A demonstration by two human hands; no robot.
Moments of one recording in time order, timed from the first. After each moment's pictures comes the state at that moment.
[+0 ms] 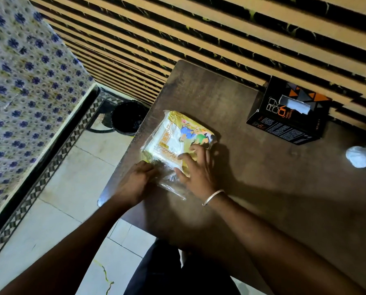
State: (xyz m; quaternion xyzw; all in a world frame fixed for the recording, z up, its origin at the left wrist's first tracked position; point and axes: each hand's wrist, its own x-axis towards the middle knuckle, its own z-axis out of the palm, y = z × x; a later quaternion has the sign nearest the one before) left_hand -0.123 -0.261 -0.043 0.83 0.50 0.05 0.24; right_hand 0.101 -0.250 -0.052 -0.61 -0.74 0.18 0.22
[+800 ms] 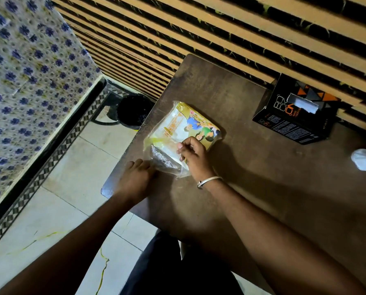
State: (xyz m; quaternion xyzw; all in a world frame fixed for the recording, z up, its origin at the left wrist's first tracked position) left_hand -0.122 -0.288 -0.048 0.79 0.59 -0.07 0.13; right_hand 0.073 -0.228 -0.047 -0.57 -0.44 0.59 0.38
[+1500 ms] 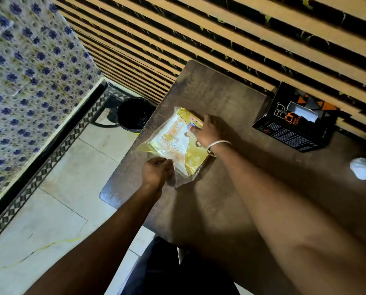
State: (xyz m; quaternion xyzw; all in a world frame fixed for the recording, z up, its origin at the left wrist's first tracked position) left_hand -0.045 -0.251 -0.041 0.14 0.72 0.38 0.57; right_hand 0.102 -0.123 -0.040 -0.73 -0.58 0.36 0.04
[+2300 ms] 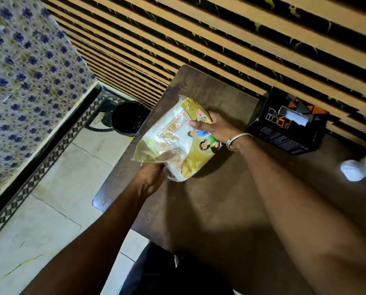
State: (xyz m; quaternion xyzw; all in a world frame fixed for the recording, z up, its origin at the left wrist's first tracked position) left_hand -0.045 -0.226 -0.031 0.14 0.49 0.43 0.75; right_hand 0.155 -0.100 -0.003 -0.54 -0.49 0.66 0.18
